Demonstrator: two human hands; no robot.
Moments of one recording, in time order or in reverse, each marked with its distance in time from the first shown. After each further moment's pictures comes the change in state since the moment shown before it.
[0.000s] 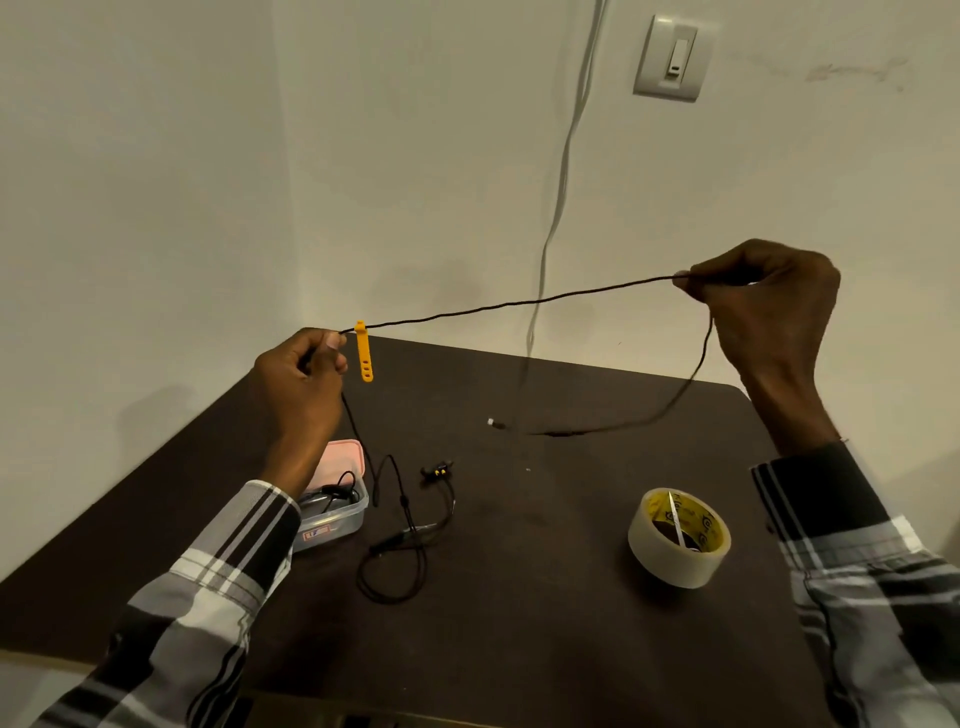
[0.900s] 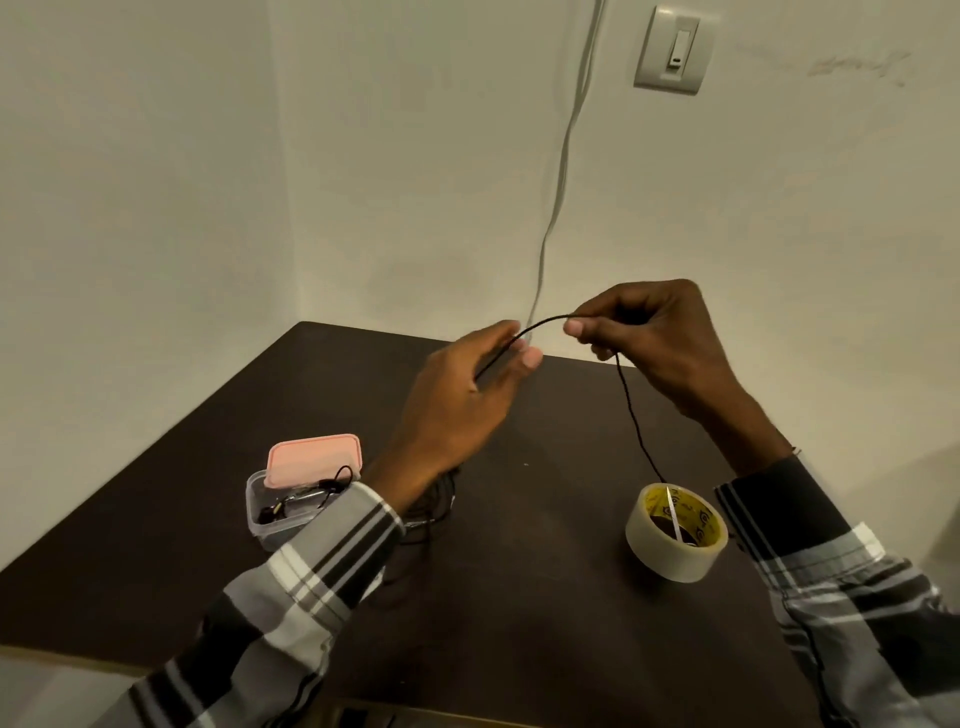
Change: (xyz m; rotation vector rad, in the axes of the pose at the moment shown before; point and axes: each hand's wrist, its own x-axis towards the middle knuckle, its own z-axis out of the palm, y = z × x) left_hand -0.061 0.065 0.054 -0.006 -0.671 0.186; right_hand -0.031 -0.023 0.033 0.337 -0.588 -0.005
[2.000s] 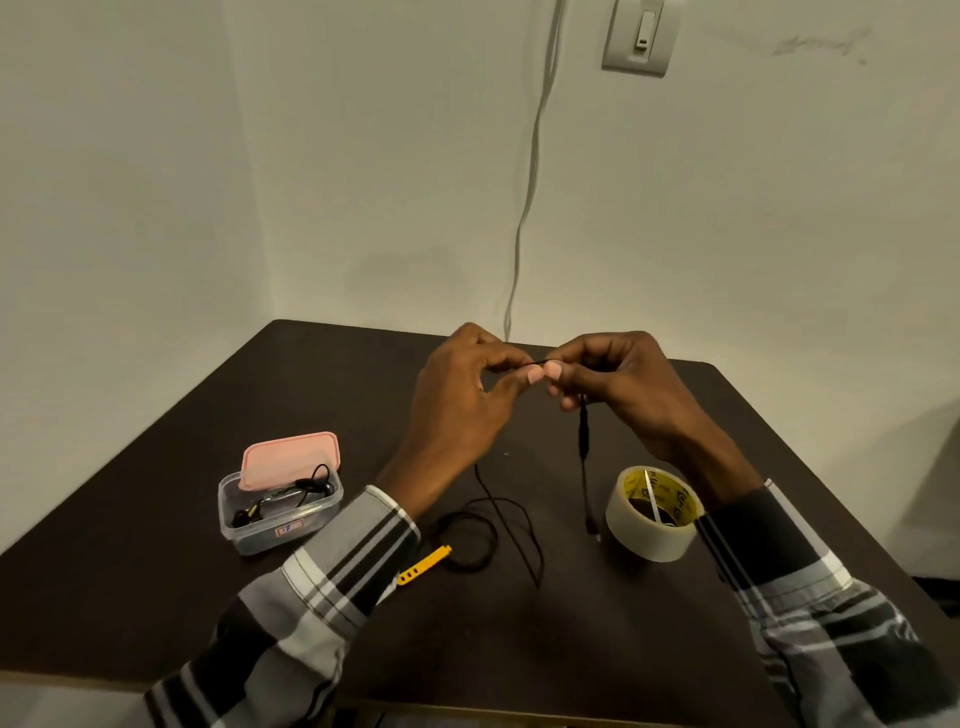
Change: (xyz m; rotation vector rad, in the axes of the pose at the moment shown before) left_hand -0.002 0.008 0.023 0.136 0.043 0.082; right_hand -0.040 0.028 0.011 0.266 -0.126 0.249
